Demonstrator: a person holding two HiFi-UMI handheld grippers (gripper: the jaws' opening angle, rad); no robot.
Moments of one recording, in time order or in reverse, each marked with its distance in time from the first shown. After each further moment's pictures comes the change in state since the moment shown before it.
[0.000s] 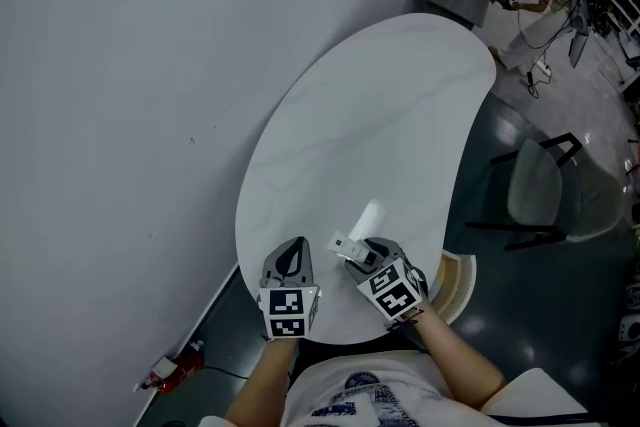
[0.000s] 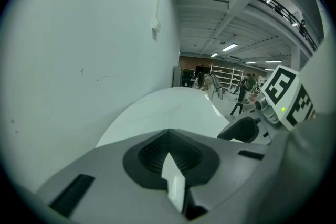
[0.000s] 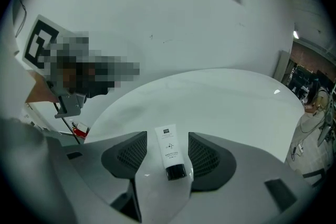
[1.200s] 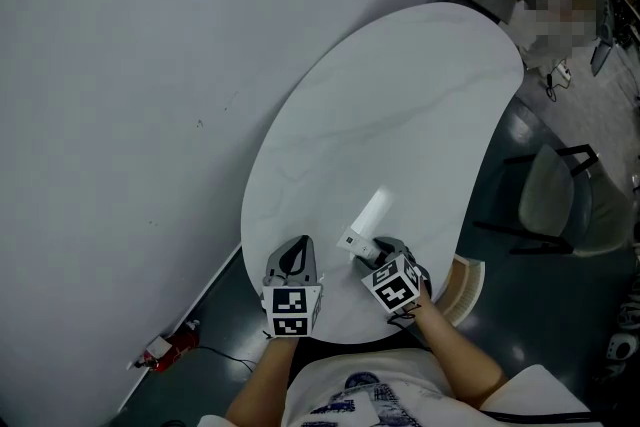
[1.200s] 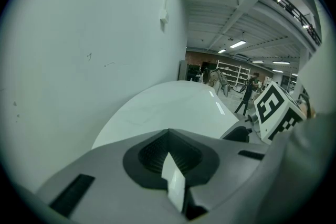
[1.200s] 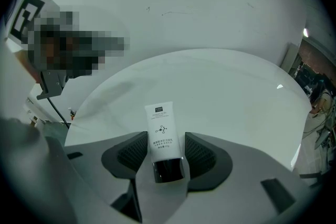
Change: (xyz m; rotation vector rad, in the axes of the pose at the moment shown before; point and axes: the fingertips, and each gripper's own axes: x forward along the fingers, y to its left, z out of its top) left arm 0.013 0.020 -0.029 -0.063 0.067 0.044; right arm 0.053 -0.012 -0.042 -0.024 0.160 0.020
